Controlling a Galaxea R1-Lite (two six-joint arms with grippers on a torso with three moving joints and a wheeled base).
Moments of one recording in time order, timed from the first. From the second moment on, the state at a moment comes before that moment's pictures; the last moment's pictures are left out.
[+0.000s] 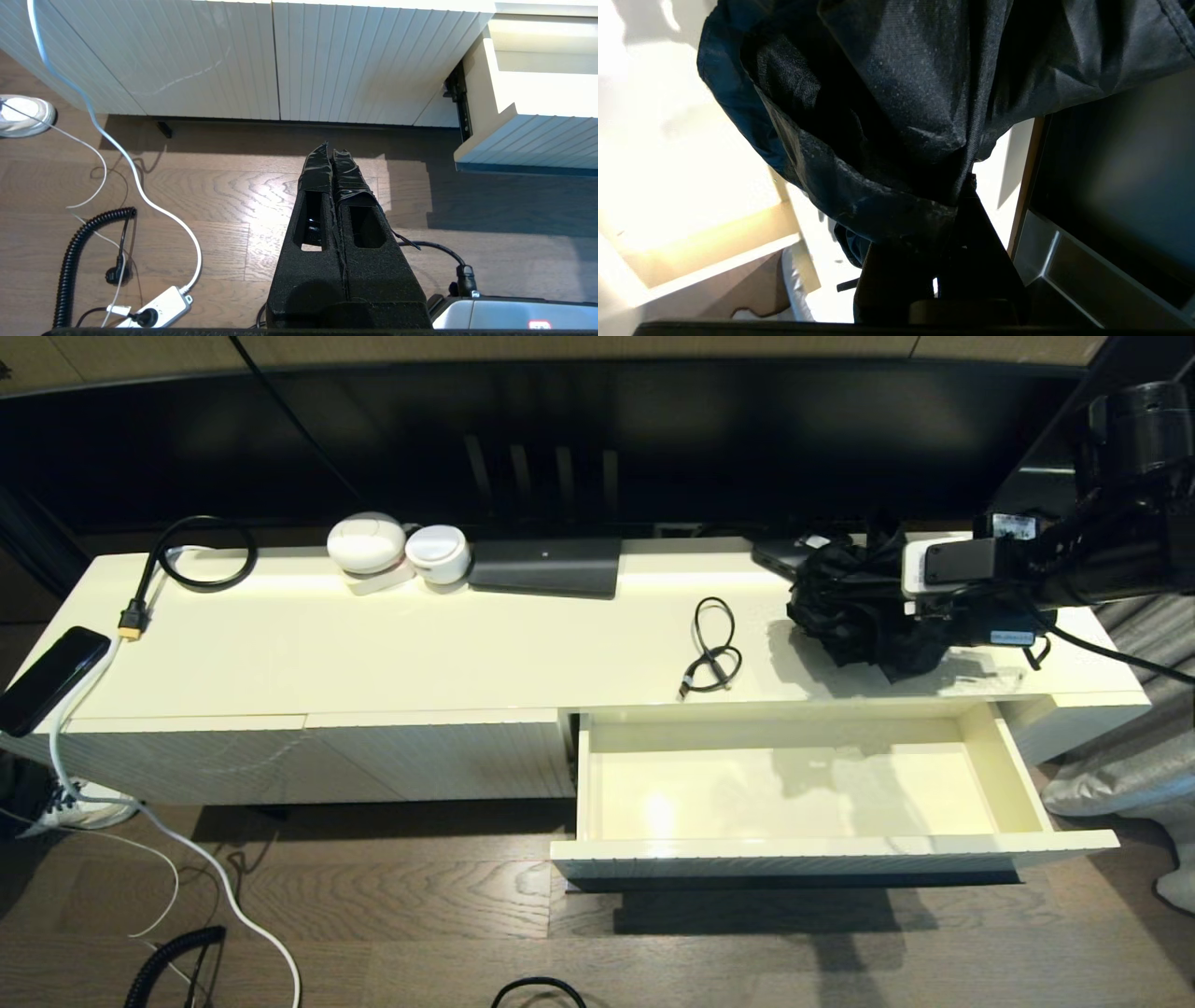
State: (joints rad) left arm 0.00 0.00 0.00 -0.01 0.02 -0.06; right arm 0.06 1.83 -1.74 0.36 0.04 -1.43
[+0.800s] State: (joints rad) left arm 0.00 0.00 0.00 -0.01 0.02 -0.06; right arm 0.08 1.95 -1.76 0.29 0.05 -1.40
